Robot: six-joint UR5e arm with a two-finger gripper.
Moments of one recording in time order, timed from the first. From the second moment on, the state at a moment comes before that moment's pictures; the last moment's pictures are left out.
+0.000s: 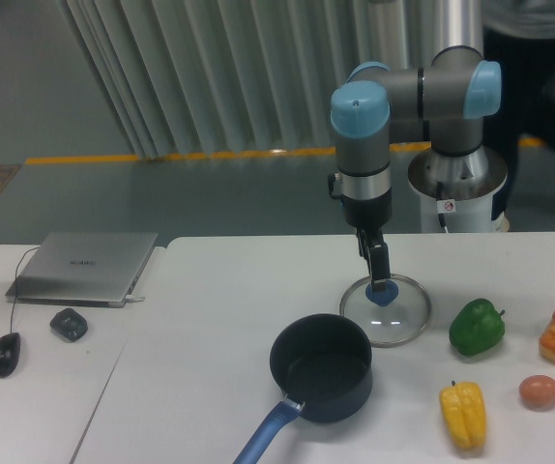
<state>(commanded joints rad) 2.10 -1.71 -1.65 -1.23 1.54 1.25</state>
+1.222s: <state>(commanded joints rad) 2.22 -1.70 -1.68 -1.18 1.51 1.18</state>
